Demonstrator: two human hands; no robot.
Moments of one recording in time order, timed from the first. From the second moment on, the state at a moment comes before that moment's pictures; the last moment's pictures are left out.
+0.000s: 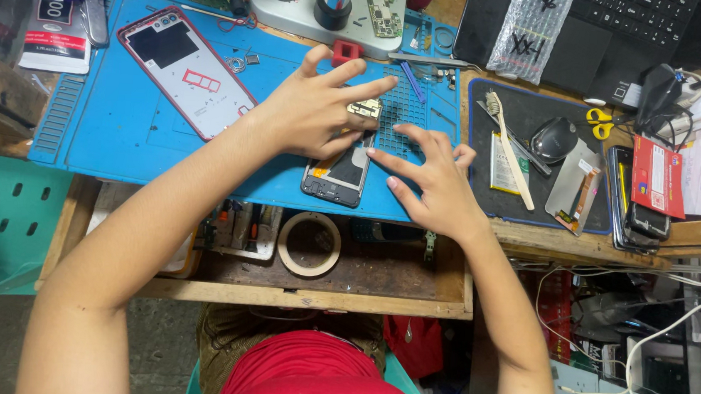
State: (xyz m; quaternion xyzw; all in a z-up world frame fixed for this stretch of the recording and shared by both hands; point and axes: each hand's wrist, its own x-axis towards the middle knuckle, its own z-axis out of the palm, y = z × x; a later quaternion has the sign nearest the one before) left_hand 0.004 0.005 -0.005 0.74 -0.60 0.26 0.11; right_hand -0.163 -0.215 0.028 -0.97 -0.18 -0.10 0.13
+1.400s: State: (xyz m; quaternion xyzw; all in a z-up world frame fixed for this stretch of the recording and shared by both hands) left_hand 0.000 0.013 0.063 0.75 -0.65 0.00 -0.12; right_hand -0.169 -0.230 0.038 -0.95 -0.28 -0.12 0.06
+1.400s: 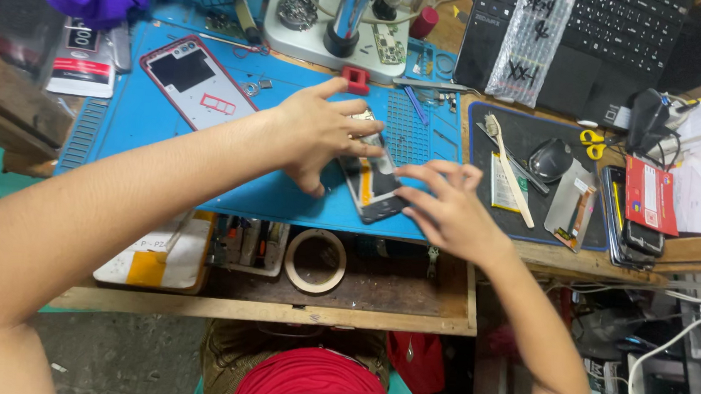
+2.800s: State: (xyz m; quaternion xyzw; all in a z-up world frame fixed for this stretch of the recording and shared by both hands) left_hand 0.117 0.146 0.039 0.93 -0.37 0.03 -0.04; right_hand -0.053 -0.220 0.079 -0.89 -0.25 -0.19 0.34
